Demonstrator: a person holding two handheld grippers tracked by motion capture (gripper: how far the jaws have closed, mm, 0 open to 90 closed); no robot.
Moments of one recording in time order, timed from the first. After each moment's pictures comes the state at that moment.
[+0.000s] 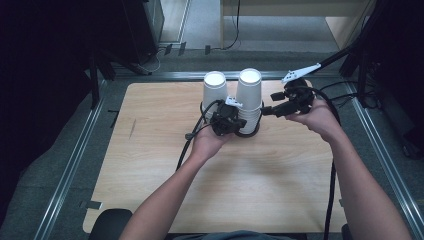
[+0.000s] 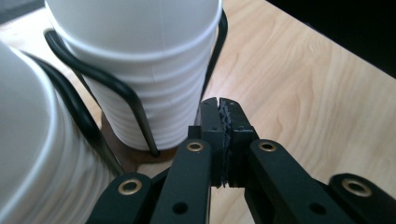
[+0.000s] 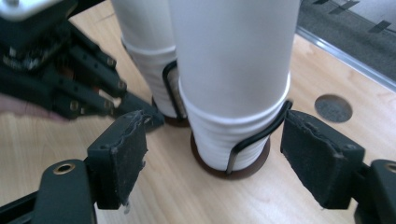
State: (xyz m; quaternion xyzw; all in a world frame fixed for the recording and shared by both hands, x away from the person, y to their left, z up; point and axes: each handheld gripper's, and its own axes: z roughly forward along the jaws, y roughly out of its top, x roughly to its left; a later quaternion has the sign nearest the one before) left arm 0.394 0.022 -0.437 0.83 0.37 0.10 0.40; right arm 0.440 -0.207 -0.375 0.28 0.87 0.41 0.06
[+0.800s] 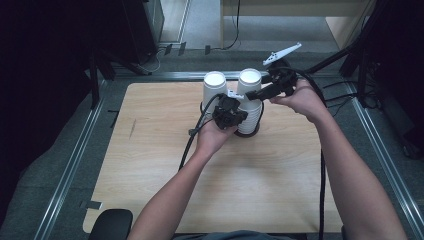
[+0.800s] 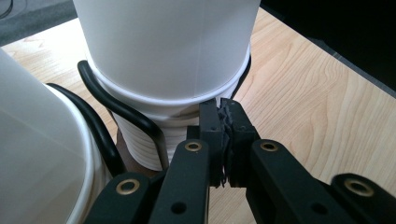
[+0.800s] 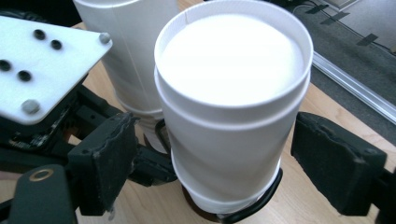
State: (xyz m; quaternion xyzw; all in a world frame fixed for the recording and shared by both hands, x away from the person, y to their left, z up) left arm 0.408 0.018 -0.431 0.81 0.40 0.11 0.41; right arm 0.468 -0.160 -0.344 0.27 0.87 0.39 0.09
